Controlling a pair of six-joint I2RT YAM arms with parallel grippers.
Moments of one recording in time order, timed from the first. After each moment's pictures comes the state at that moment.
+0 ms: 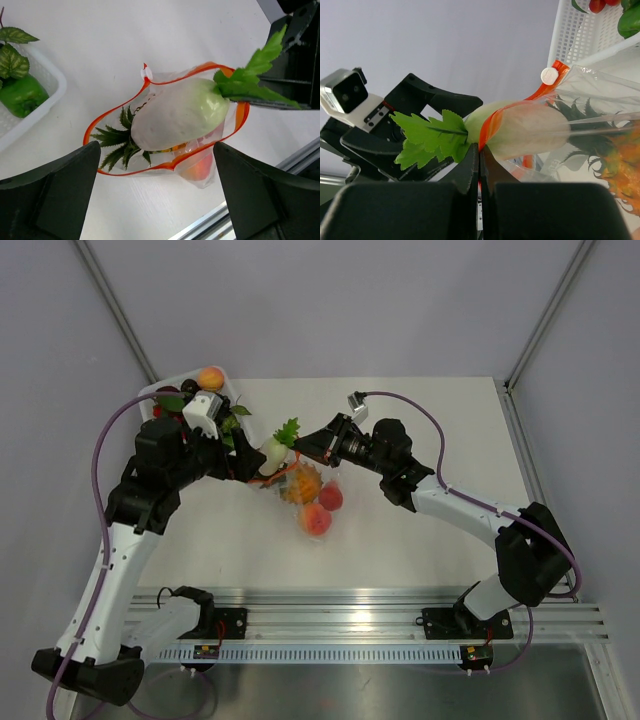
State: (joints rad) left arm -0.26 0.96 1.22 -0.67 0.31 -0.22; right arm 0.70 1.52 1.04 0.56 -0.41 1.26
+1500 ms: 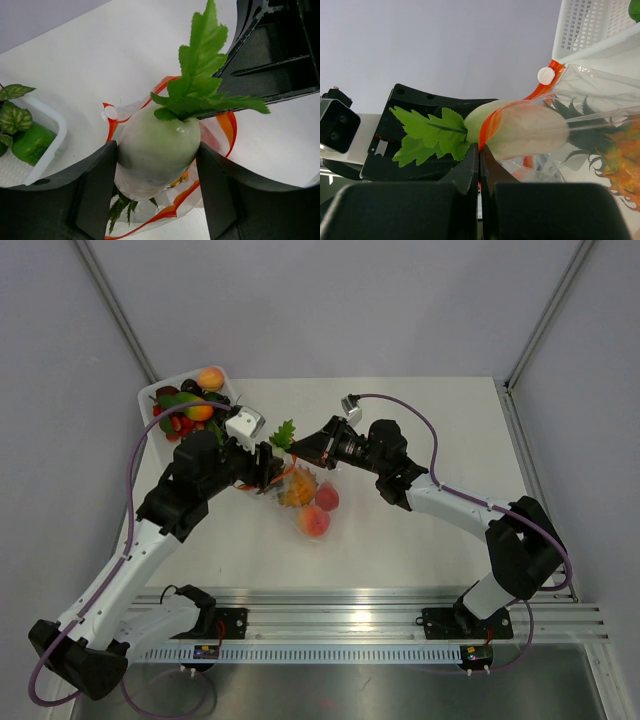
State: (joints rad) left arm -0.48 0.95 1.02 -0.39 0.16 0.02; right arm 0.70 1.57 1.04 0.60 -0.47 1.30
